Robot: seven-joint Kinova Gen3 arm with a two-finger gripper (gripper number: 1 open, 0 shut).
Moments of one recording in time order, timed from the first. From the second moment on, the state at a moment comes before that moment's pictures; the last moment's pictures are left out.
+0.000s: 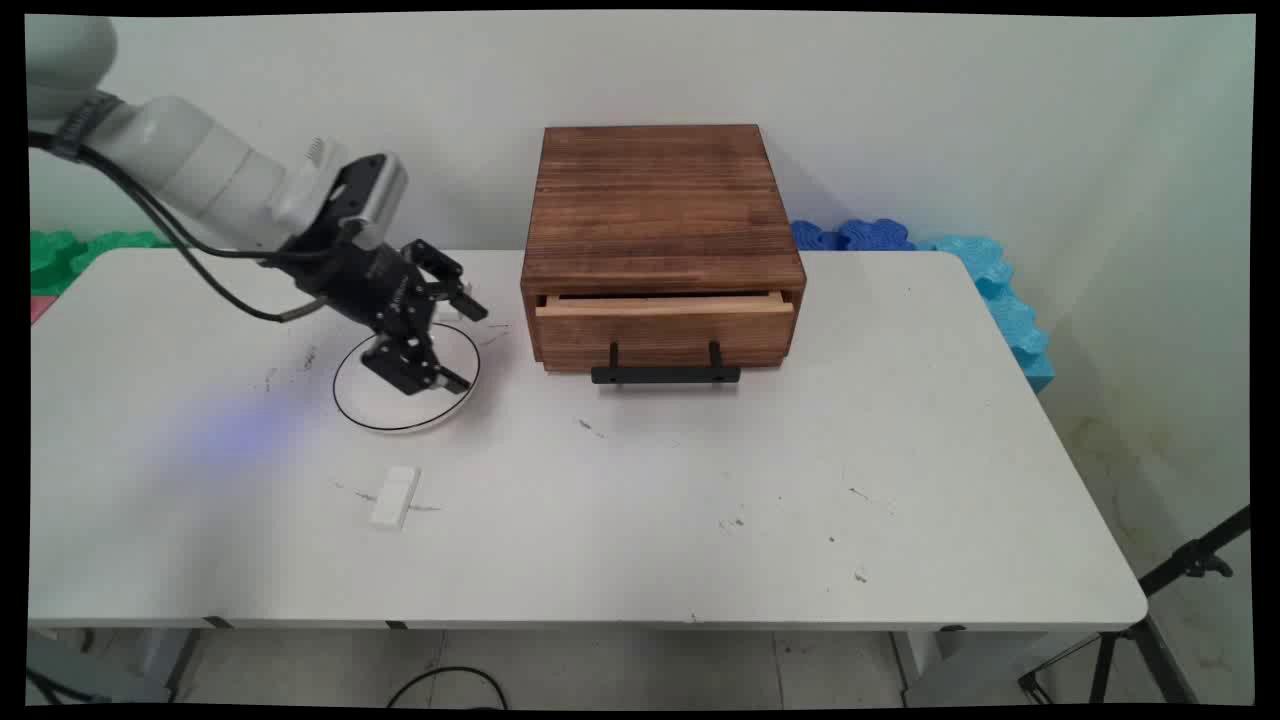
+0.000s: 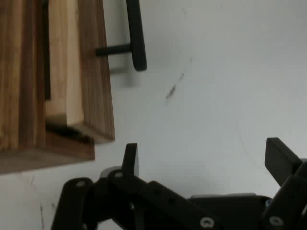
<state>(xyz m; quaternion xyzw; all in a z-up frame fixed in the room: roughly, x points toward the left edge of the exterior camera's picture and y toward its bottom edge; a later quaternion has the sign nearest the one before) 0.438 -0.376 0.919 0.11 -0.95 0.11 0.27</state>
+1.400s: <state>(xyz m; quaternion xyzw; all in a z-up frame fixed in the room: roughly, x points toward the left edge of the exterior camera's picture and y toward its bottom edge) 0.337 -0.414 0.902 0.10 -0.95 0.13 0.28</state>
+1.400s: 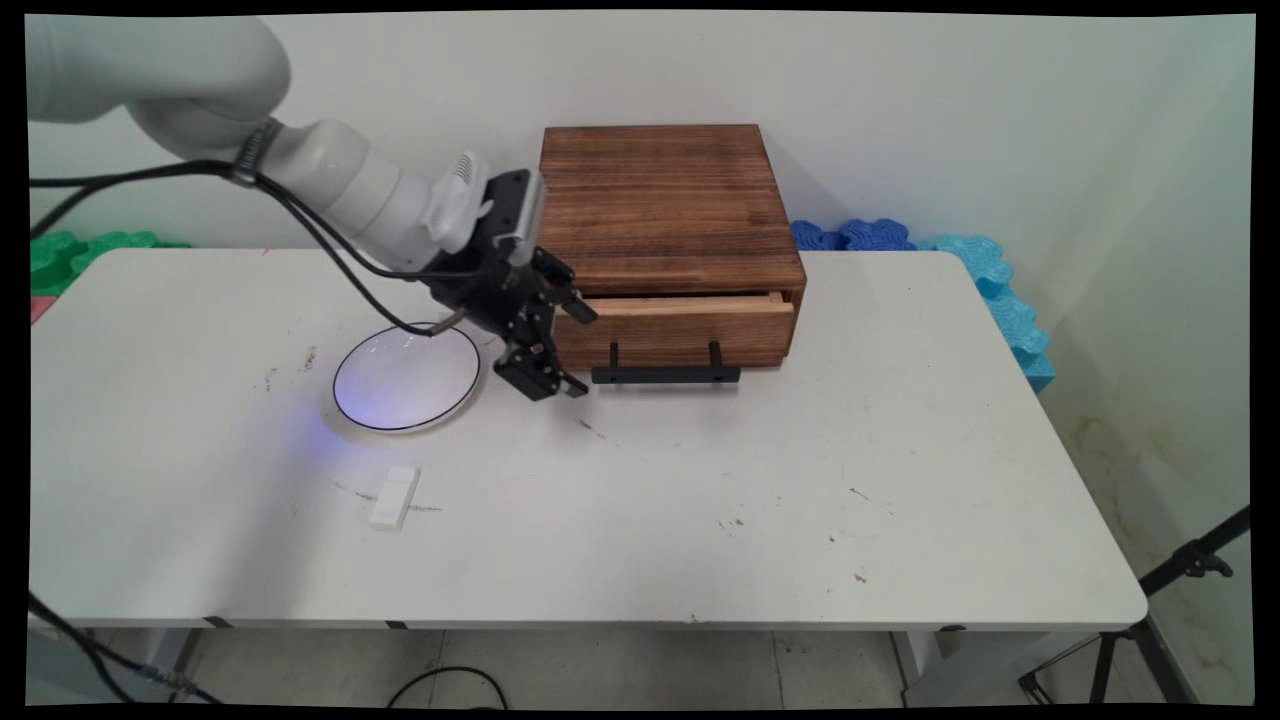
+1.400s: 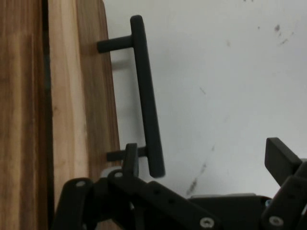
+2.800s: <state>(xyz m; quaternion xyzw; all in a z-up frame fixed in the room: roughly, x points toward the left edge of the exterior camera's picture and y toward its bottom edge) 0.272 -0.437 0.830 0.17 -0.94 0.14 0.27</state>
